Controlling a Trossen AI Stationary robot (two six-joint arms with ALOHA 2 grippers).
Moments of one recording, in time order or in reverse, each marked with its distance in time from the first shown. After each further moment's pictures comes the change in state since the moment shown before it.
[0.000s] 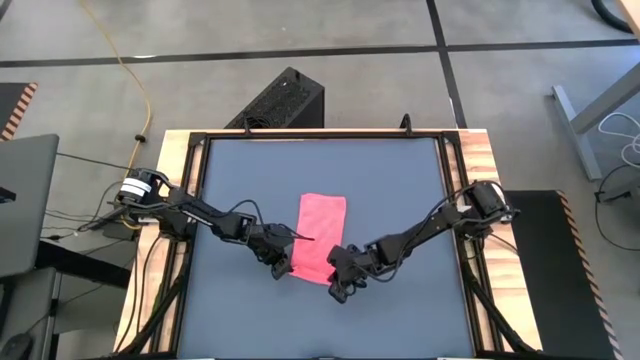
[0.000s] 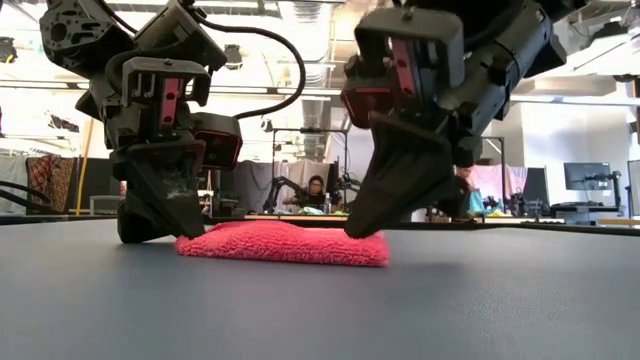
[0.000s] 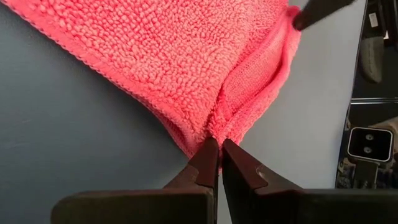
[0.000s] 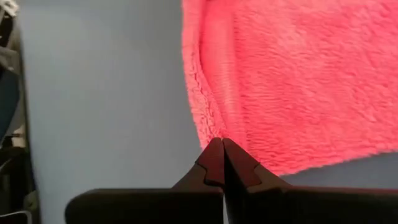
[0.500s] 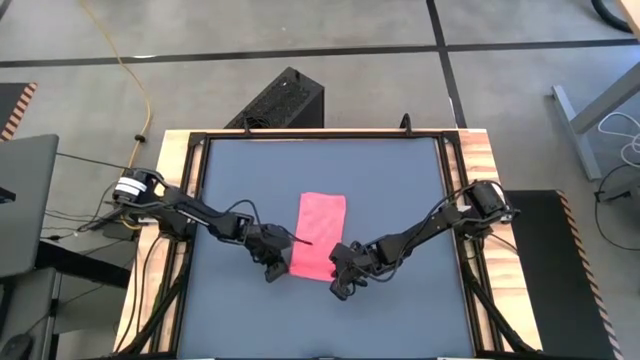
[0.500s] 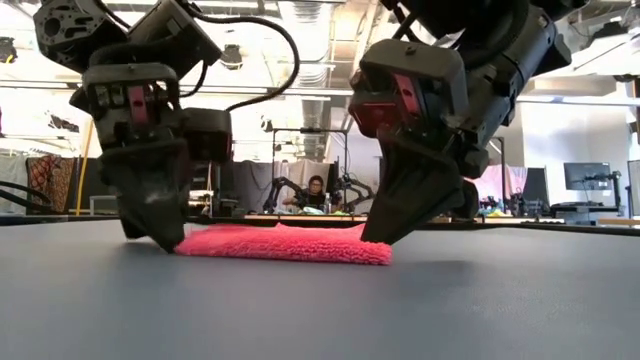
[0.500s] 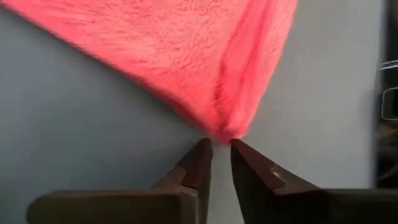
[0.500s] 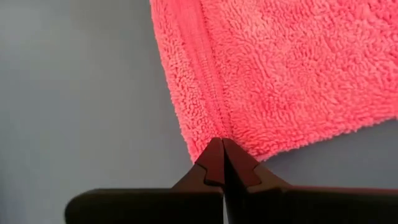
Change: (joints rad) left arm 0.002 -0.062 -0.004 -0.027 -0.042 0.207; right arm -0.002 -0.001 0.000 -0.084 0.057 0.002
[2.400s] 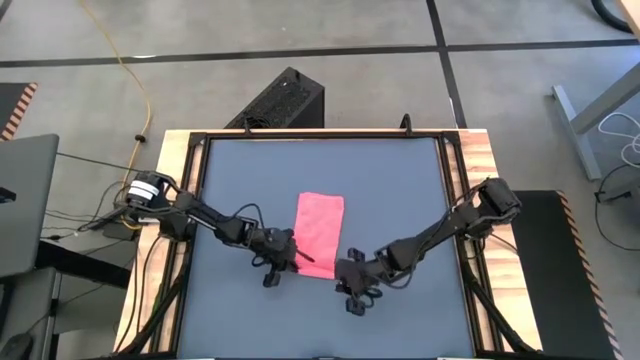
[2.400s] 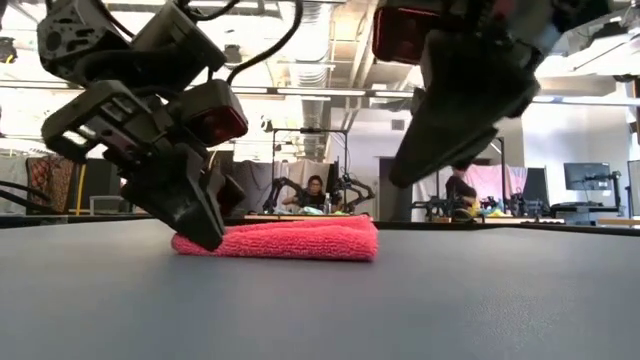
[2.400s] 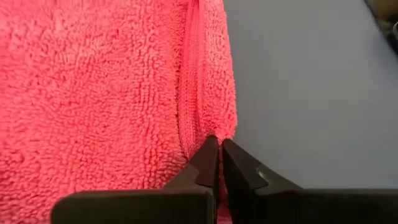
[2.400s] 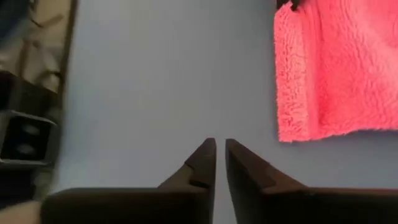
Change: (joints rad) left arm -0.034 0.145 0.007 0.136 -0.009 0.503; right arm 0.079 -0.100 0.000 -0.006 -0.030 -0.305
